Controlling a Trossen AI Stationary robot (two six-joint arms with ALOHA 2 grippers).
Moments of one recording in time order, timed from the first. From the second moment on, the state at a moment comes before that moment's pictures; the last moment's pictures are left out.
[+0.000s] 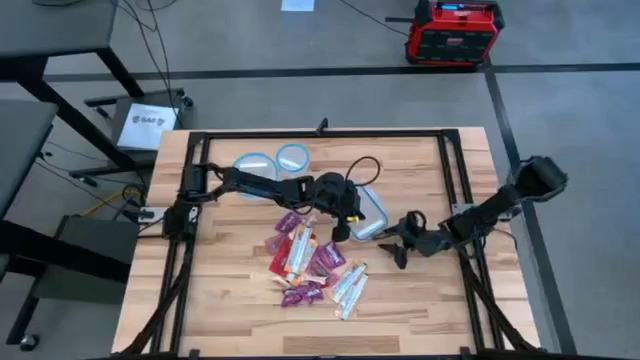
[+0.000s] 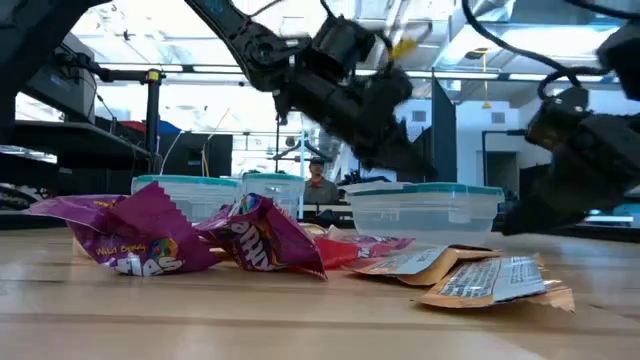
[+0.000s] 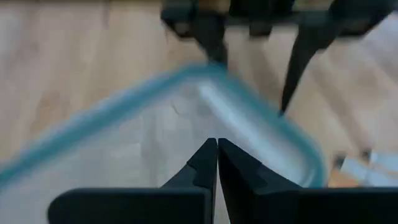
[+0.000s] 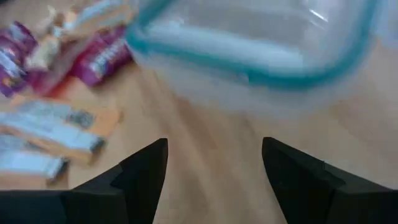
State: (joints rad) left arm 0.12 2.11 1.35 0.28 0.26 0.09; right arm 0.41 1.41 0.11 0.72 0.51 0.64
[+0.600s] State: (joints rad) left arm 0.10 2.16 1.36 0.31 0.31 0.12; right arm 0.34 1.69 0.10 1.27 0.37 0.58
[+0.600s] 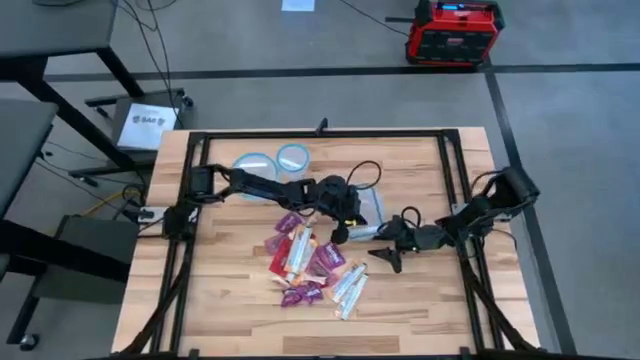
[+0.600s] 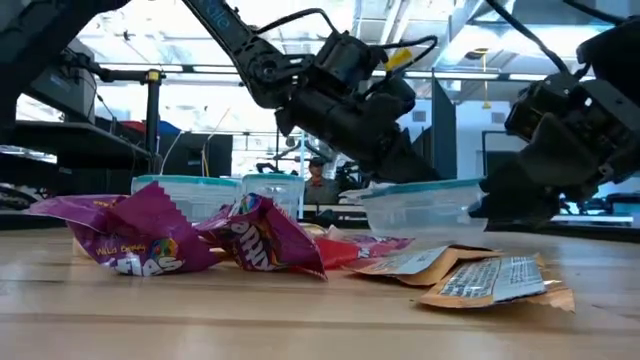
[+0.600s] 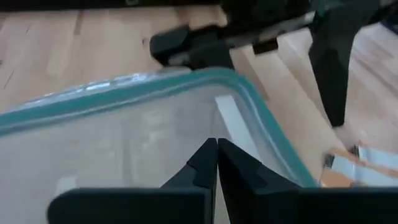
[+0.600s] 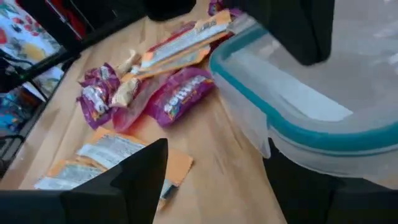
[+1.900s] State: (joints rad) left arm 0.04 1.76 1.40 -0.29 0.13 0.20; right arm 0.44 1.46 0.34 0.78 0.58 0.05
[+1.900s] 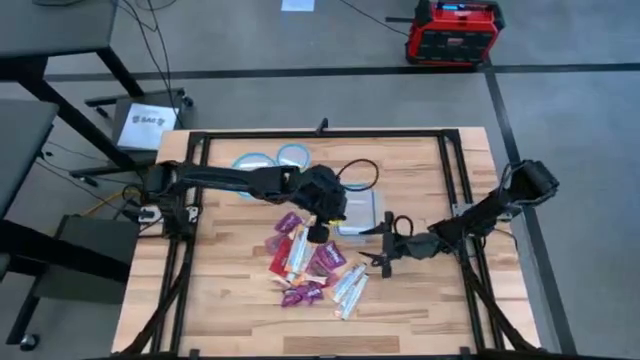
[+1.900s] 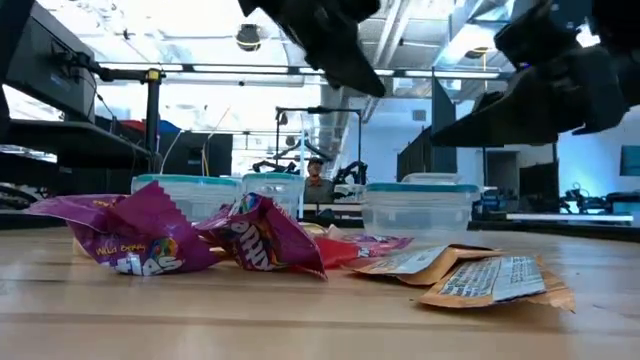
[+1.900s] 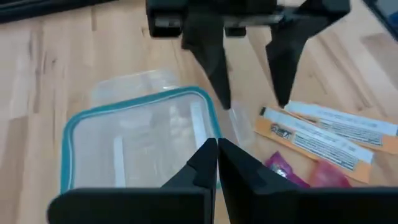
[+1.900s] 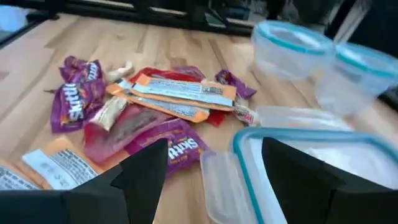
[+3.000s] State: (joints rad) left arm -0.06 1.73 1.27 -0.32 0.05 0.14; right arm 0.43 1.61 0.43 0.70 0.68 -0.27
